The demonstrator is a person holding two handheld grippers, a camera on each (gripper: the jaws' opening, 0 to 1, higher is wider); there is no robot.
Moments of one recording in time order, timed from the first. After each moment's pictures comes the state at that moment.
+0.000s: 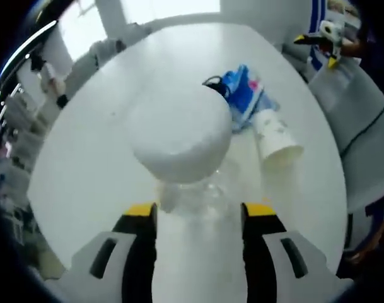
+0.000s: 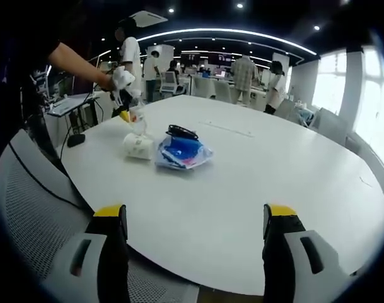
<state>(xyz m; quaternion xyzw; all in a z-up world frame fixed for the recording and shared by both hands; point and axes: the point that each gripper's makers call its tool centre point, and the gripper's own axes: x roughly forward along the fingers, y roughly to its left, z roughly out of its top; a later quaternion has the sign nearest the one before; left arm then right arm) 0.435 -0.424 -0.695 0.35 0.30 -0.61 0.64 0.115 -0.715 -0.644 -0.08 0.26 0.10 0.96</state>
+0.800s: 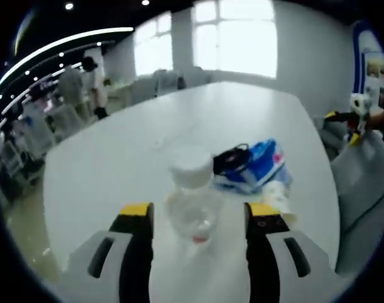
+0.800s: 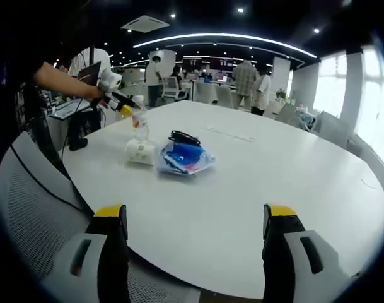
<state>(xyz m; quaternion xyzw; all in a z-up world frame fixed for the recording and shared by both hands) 0.429 -0.431 -0.642 0.15 0.21 -0.53 0.81 0.118 -0.712 -0.639 -0.08 0.24 0.11 0.96</state>
